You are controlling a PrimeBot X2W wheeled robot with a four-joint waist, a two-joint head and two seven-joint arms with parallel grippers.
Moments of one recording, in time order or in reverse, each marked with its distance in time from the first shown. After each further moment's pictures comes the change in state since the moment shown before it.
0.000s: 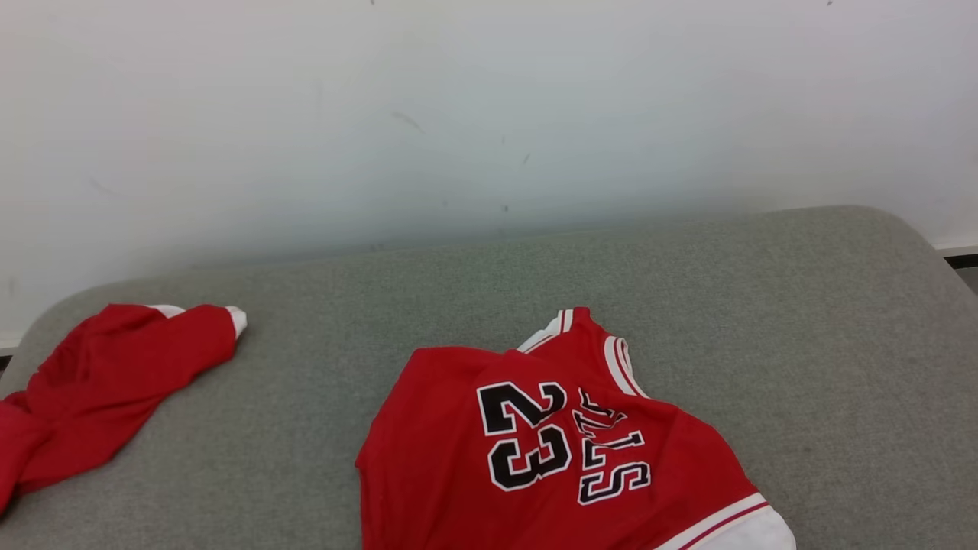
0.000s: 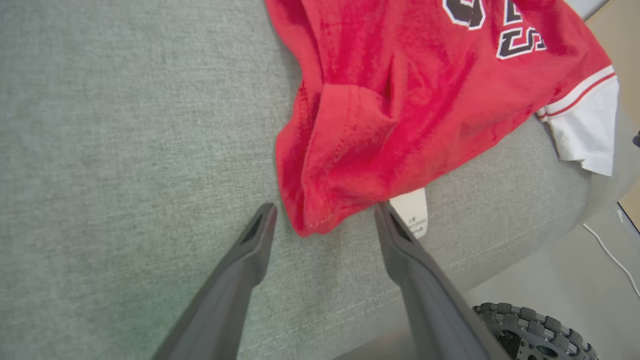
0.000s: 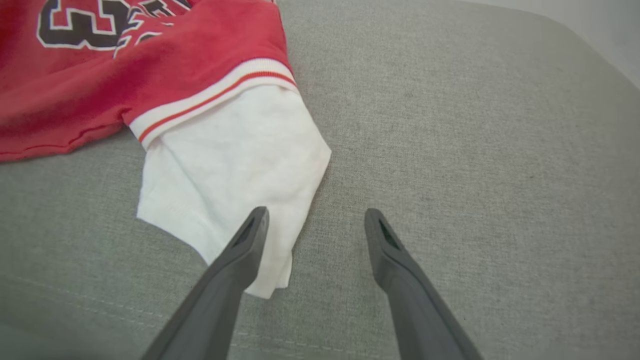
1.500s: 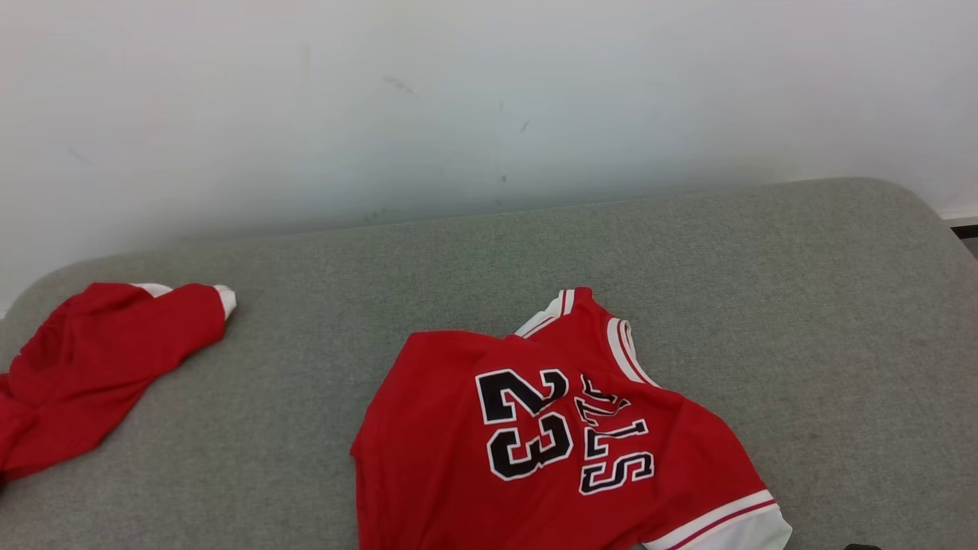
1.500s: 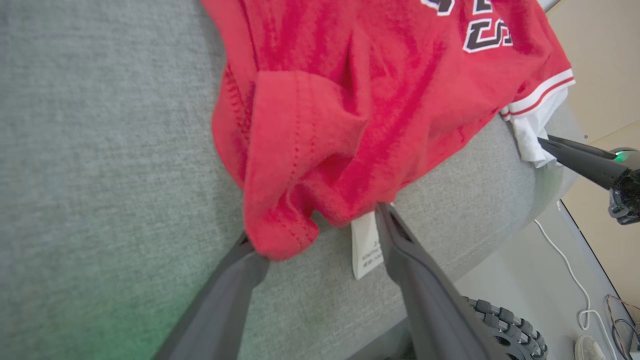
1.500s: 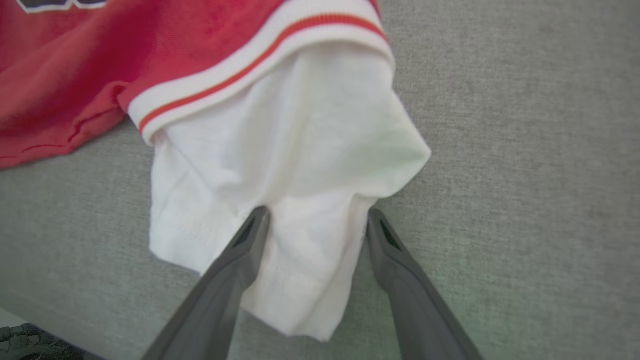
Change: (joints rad) left arm -0.165 0.027 -0.220 0.131 -0.158 -0.002 -0.058; right arm -0.293 0.025 0.428 0.233 0.321 -0.005 0.012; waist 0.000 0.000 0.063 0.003
